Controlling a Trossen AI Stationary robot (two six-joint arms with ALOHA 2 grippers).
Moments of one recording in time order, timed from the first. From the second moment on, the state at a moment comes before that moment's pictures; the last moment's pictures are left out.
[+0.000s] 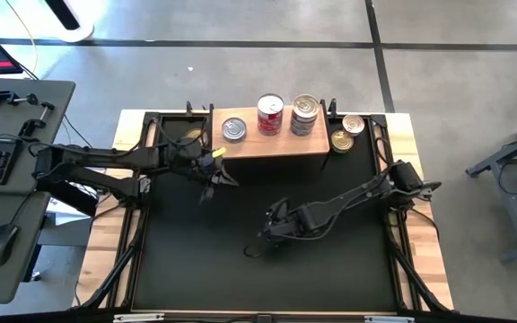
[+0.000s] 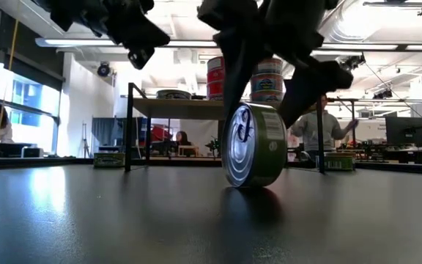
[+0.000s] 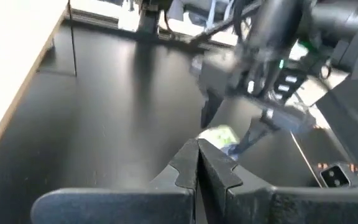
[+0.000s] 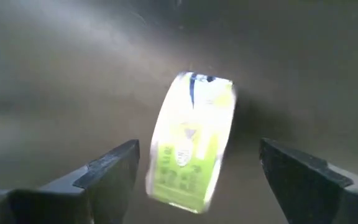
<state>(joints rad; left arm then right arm) 0.14 1.13 0.72 -0.02 0.31 -0.13 0.36 1.95 1.48 -0.78 0.21 1.39</state>
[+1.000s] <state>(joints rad) 0.17 0.74 0.80 0.38 0.11 -0.41 0.22 1.82 1.59 -0.44 0.52 0.97</state>
